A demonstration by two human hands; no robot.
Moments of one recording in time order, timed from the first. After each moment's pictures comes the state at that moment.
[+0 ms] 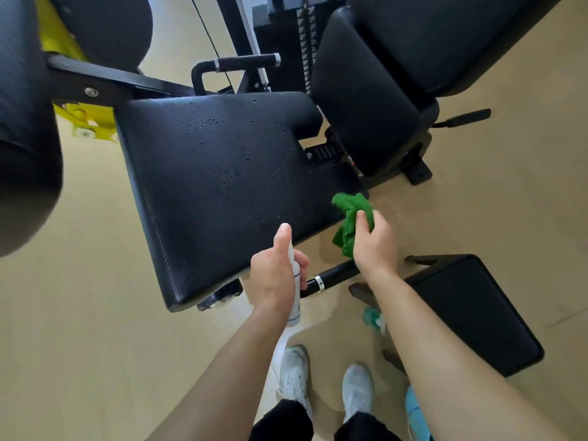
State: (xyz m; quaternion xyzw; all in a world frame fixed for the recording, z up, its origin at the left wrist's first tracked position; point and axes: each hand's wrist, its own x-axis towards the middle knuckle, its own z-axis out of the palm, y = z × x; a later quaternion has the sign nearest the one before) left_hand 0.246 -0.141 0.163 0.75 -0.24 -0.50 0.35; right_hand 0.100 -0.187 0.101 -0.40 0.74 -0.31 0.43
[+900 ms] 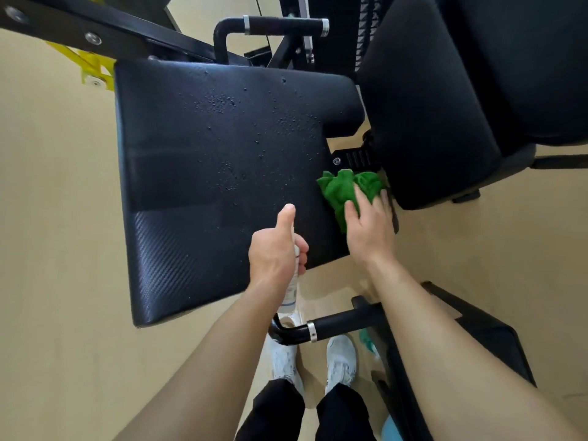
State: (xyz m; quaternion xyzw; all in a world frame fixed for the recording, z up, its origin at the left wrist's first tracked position) left_hand 0.248 -0.248 0.116 0.82 -0.13 -0.47 0.31; right_hand 0.113 -0.308 0.024 -0.63 0.67 -0.14 0.37
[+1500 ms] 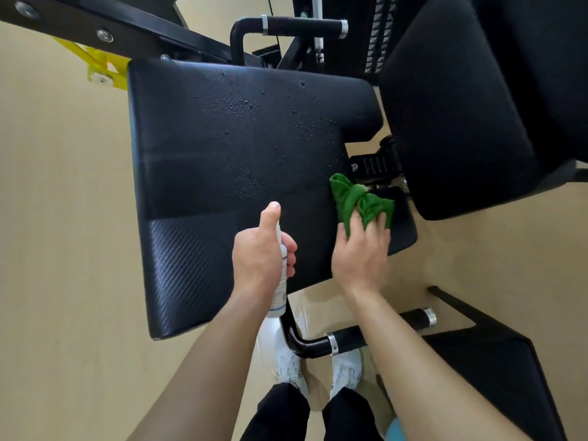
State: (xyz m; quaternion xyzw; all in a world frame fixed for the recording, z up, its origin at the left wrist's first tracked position) left_hand 0.297 -0.248 0.137 0.81 -0.15 -0.46 0.34; right_hand 0.171 -0.271 0.027 -0.62 0.72 -0.13 0.28
